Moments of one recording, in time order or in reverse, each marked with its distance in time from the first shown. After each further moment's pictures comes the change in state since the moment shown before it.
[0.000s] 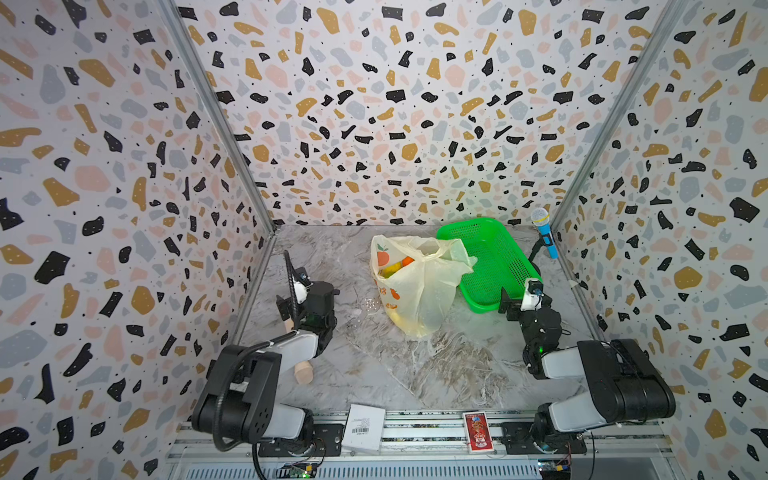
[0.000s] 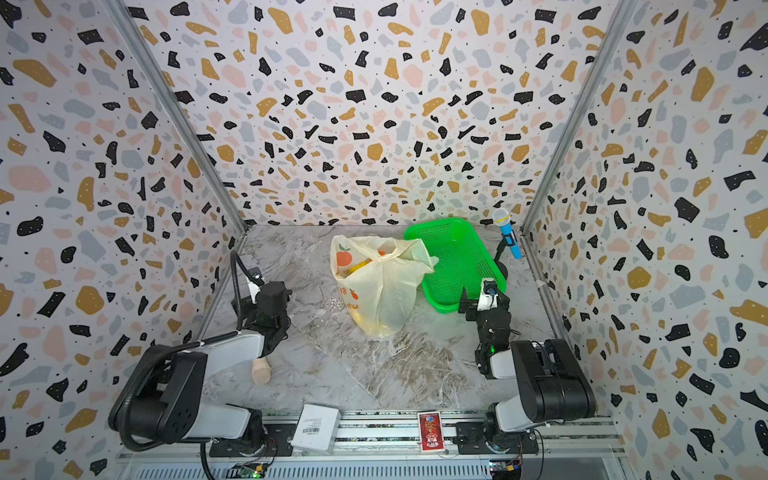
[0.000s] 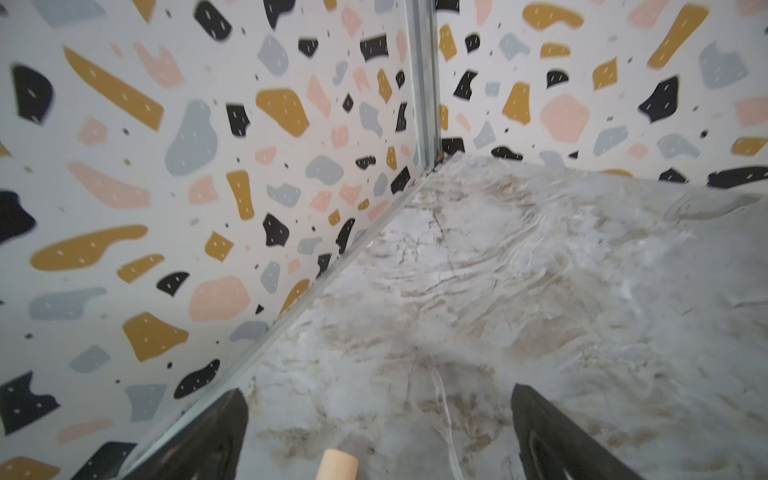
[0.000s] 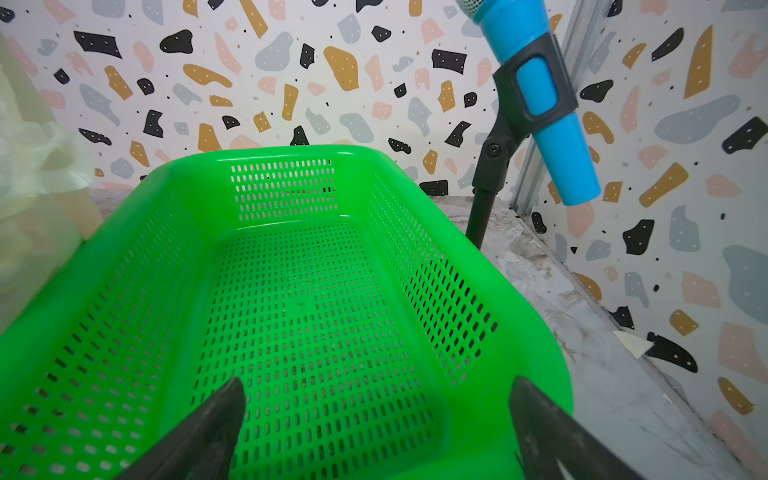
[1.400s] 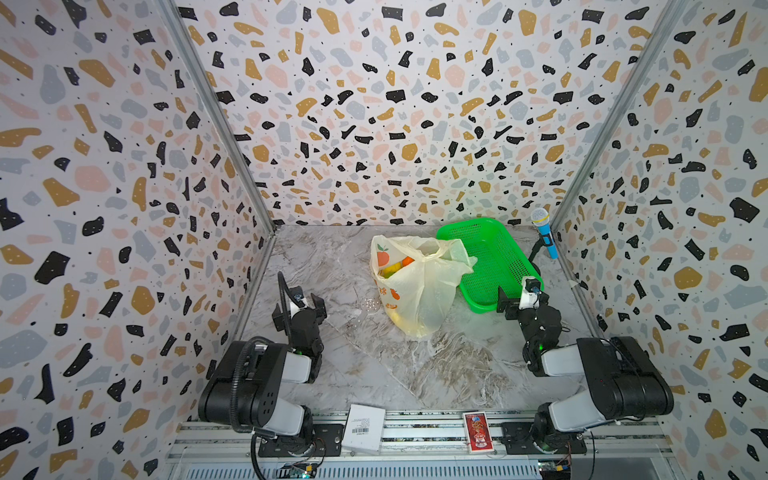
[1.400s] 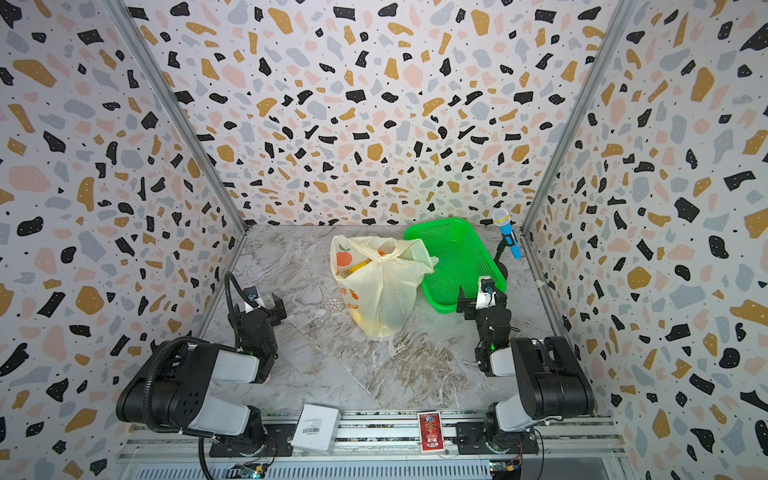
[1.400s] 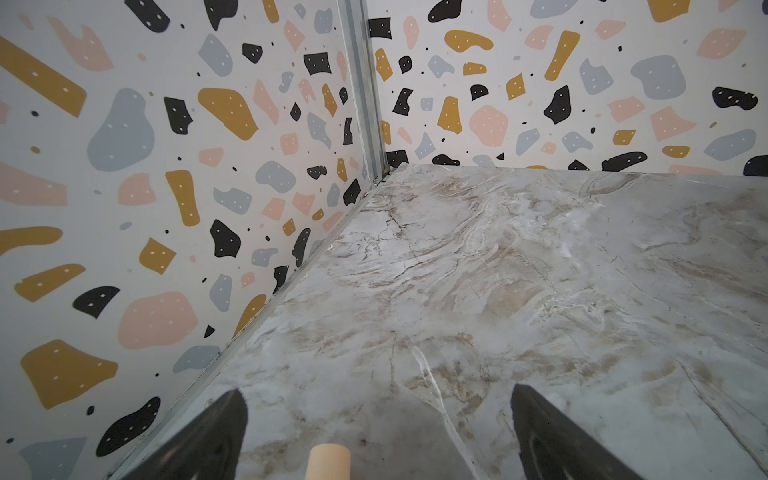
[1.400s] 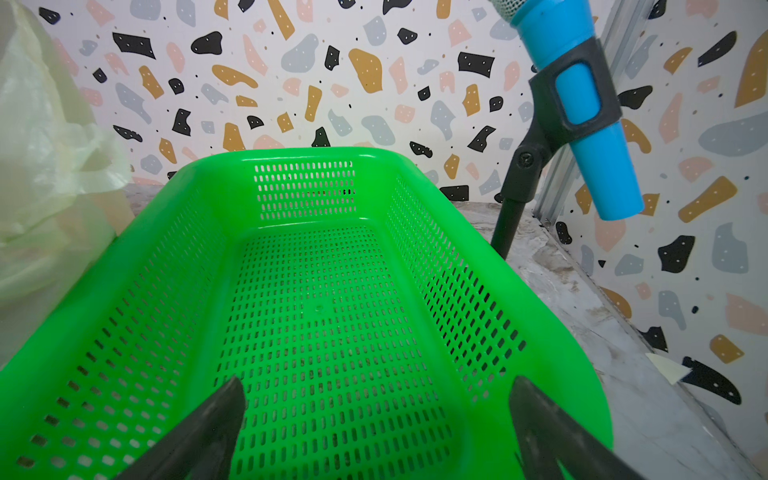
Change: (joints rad) left arm 0.129 0.109 -0.305 0.581 0.340 0.155; right arm -0.018 0.020 0.025 -0.006 -0.063 -0.014
